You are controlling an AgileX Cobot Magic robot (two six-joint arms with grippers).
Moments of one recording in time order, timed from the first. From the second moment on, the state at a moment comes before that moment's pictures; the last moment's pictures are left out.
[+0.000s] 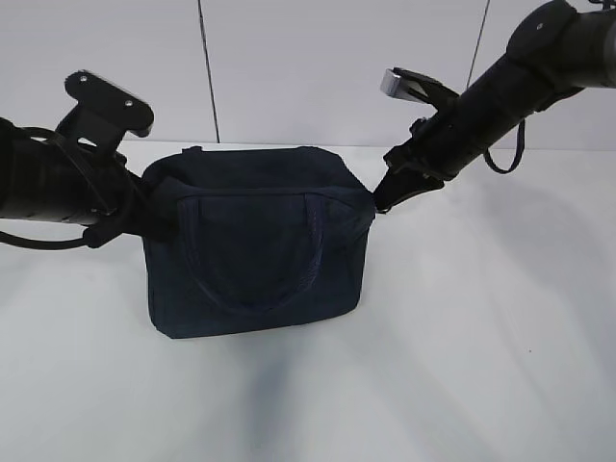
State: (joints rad) left arm -0.47 1.67 -0.87 -1.78 -0.17 1.96; right arm 0.16 2.18 -1.74 0.69 1.06 -0.81
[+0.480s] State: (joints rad) left arm -0.47 1.67 -0.87 -1.78 -0.14 1.96; right arm 0.19 2.25 -1.74 0.75 1.03 -0.85
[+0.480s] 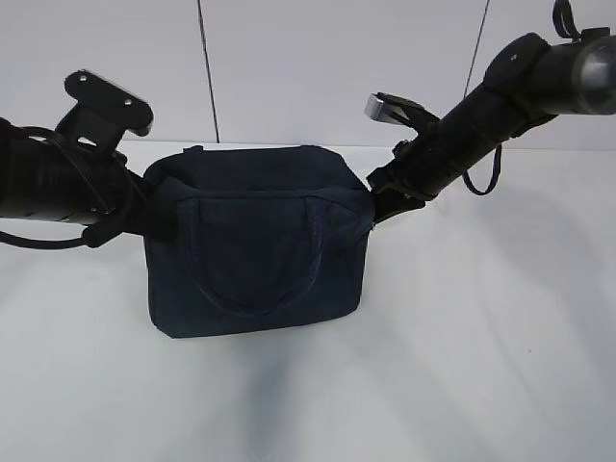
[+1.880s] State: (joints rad) left arm -0.46 1.67 -0.87 -1.82 -0.06 1.96; right arm 0.19 2.23 -1.82 0.64 1.09 -0.84
